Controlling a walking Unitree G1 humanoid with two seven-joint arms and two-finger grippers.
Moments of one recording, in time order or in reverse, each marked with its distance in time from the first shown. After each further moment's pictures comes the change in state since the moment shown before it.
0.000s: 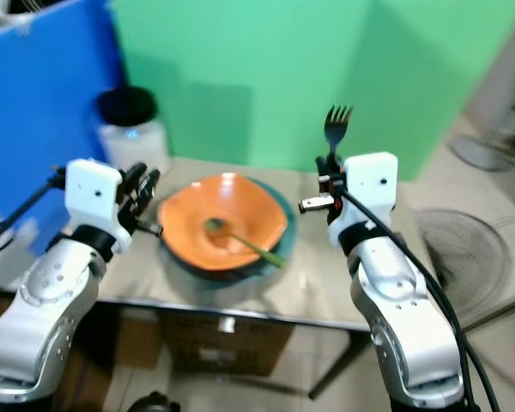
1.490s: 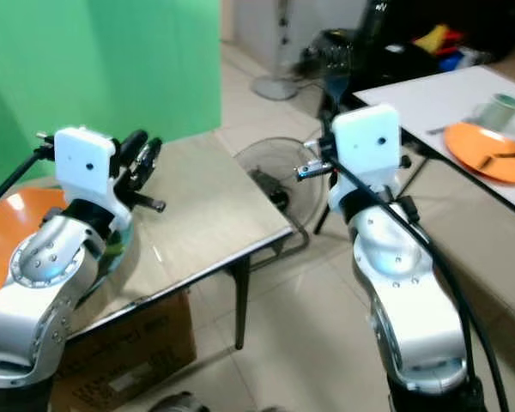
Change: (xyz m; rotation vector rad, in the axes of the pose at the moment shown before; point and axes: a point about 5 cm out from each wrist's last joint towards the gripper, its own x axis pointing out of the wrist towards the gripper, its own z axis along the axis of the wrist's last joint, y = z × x) left arm 0.008 0.000 0.027 0.009 -0.084 -0.012; right arm 0.006 0.003 0.045 -0.149 -0.099 -0.048
